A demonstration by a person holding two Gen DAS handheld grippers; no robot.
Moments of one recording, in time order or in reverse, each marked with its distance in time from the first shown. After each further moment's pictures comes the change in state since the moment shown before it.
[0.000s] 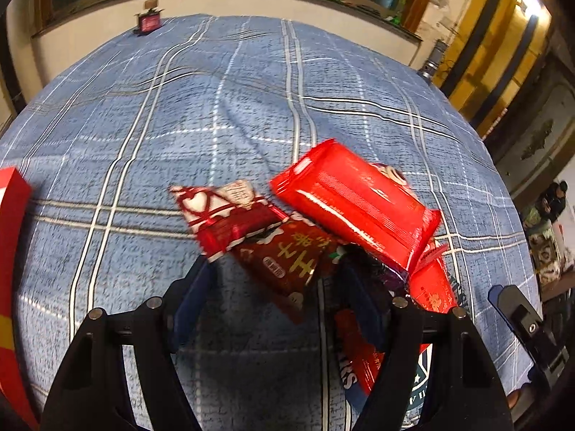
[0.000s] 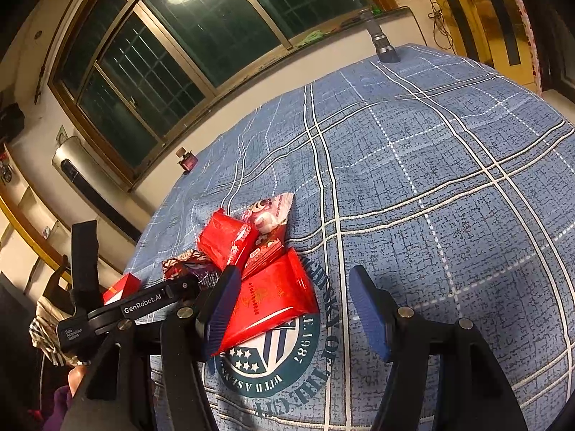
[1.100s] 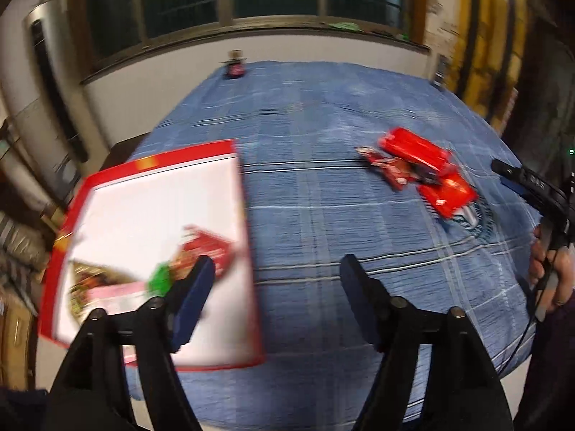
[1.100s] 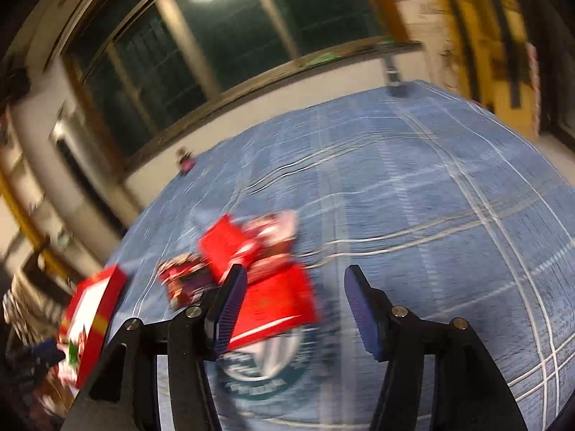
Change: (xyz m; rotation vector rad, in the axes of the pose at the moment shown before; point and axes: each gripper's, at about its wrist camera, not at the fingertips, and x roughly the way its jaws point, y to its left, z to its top) left arm -0.171 0.094 -0.098 0.121 -0.123 0.192; right arm -0.013 -0.003 0.003 -0.023 -0.081 -0.045
